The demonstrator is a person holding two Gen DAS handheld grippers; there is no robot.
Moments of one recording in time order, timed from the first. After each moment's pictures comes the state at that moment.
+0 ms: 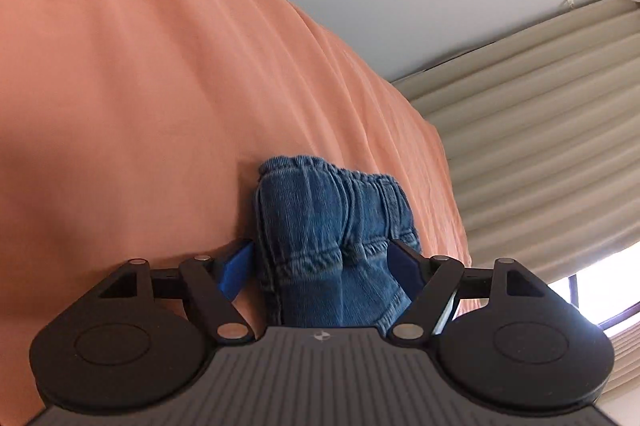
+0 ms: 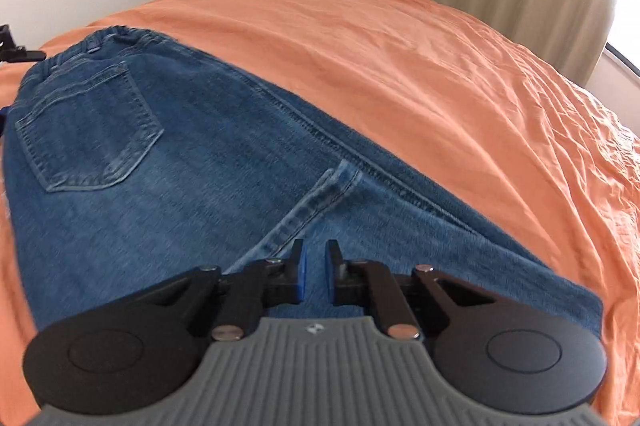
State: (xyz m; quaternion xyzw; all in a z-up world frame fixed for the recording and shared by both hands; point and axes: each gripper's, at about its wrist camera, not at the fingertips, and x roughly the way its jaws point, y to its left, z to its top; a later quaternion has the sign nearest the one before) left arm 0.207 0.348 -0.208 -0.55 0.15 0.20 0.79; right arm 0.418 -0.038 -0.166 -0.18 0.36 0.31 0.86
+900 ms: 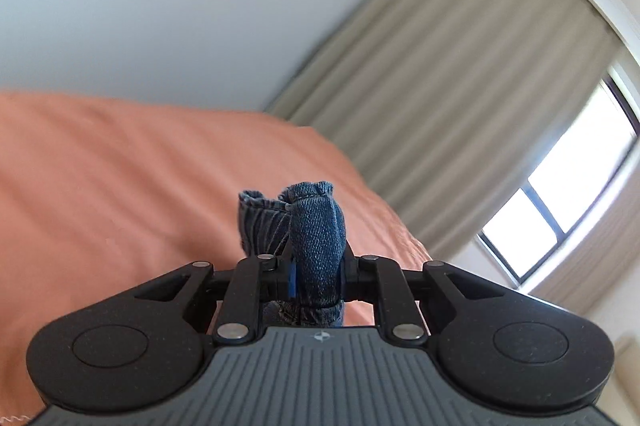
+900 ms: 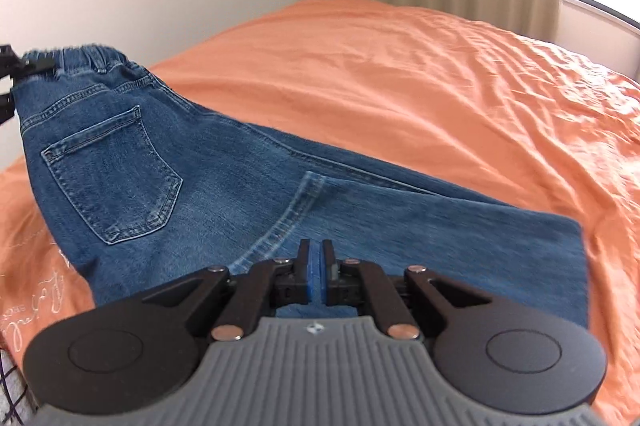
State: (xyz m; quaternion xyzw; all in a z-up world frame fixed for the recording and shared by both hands) left arm 0.248 0.233 -0.059 -0.34 0.12 0.11 0.93; right arm 0.354 -0.130 -0.118 -0.05 0.36 0.29 0.89
